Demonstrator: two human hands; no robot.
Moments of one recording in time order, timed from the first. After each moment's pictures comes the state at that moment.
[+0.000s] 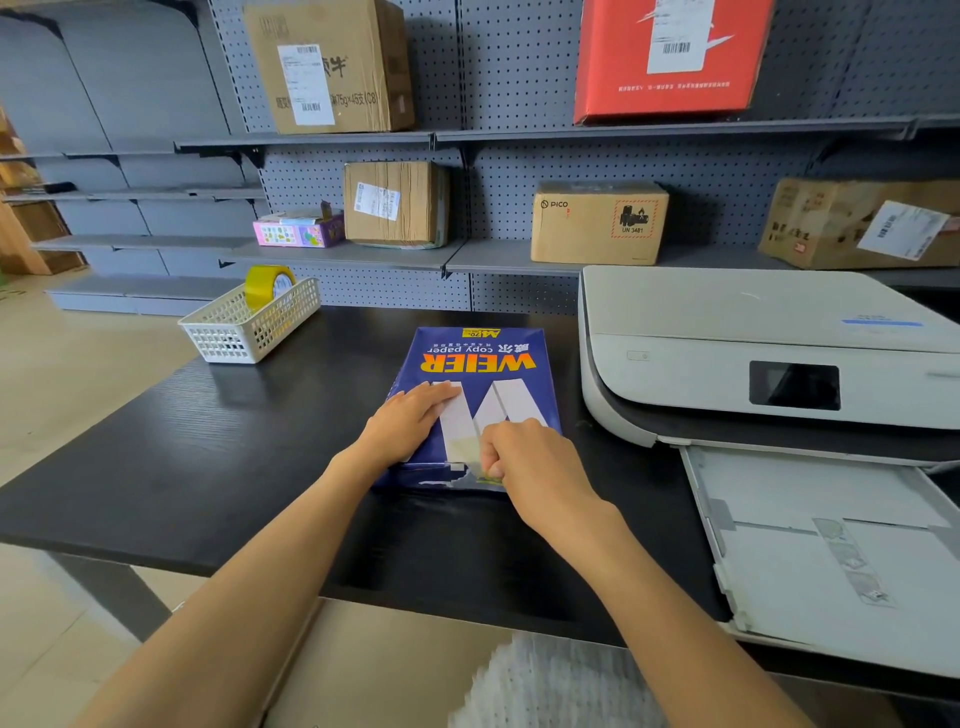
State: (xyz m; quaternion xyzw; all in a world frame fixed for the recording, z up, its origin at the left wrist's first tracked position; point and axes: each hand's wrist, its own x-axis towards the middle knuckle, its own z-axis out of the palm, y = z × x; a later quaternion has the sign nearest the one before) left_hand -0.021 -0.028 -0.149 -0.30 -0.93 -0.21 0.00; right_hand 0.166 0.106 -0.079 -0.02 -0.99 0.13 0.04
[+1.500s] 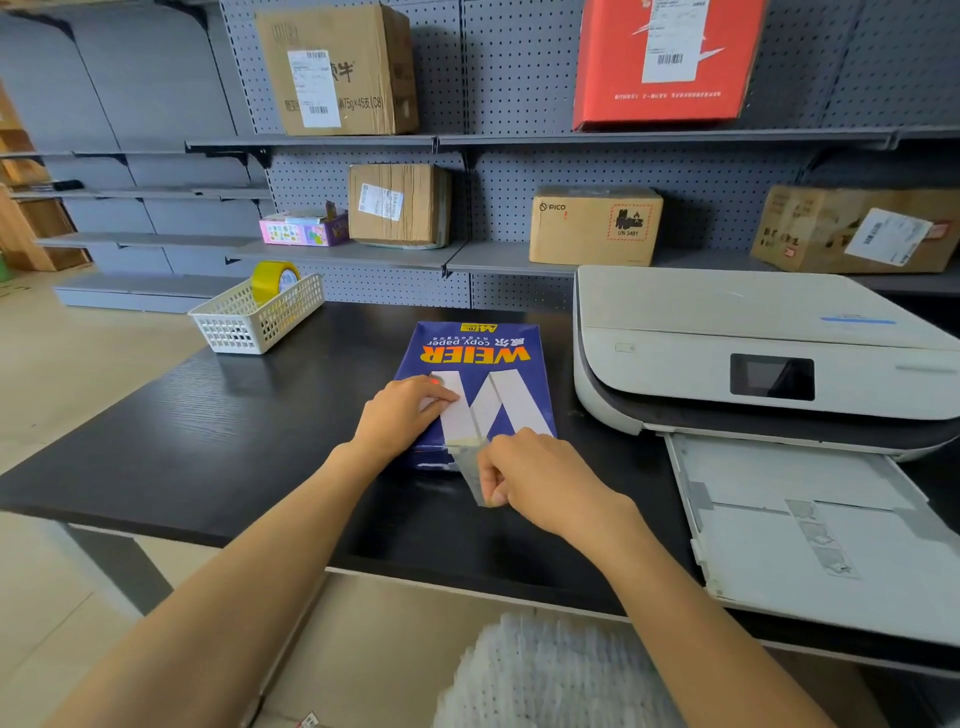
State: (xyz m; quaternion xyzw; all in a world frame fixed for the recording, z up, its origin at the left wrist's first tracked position) left_hand 0.016 -0.029 -0.134 -0.27 -0.93 -0.23 0.10; right_hand 0.201 0.110 -0.072 0.06 -0.99 0.12 -0.04
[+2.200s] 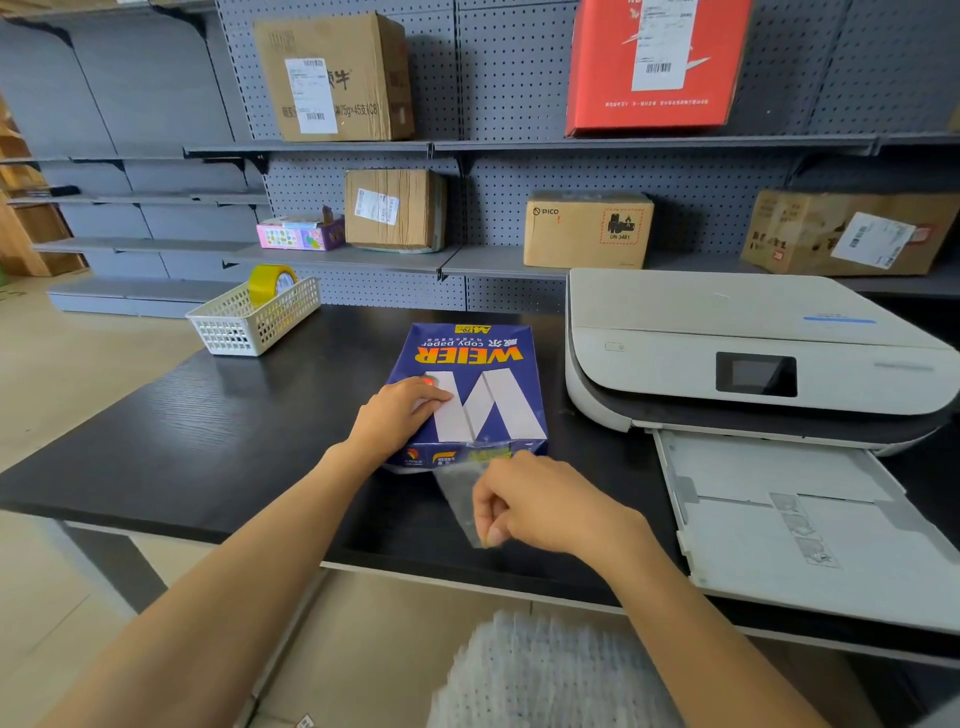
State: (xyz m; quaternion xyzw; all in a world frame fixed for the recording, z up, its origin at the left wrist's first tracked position) left_hand 0.013 -0.033 -0.140 -0.27 -0.93 -0.24 0.07; right_hand 0.230 0.110 -0.067 0.08 -0.98 0.17 -0.11
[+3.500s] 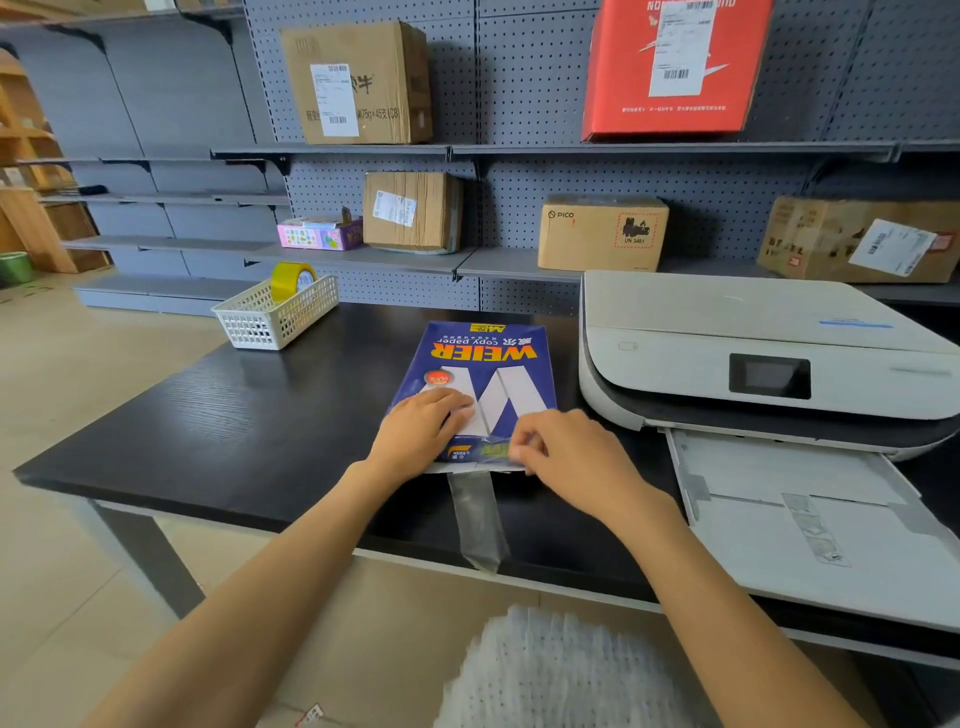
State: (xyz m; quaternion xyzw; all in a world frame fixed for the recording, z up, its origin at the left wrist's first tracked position) left_hand 0.057 -0.033 -0.146 -0.33 -0.91 -0.19 0.15; right_hand 0.212 0.136 -0.083 0.00 -0.98 0.20 0.07
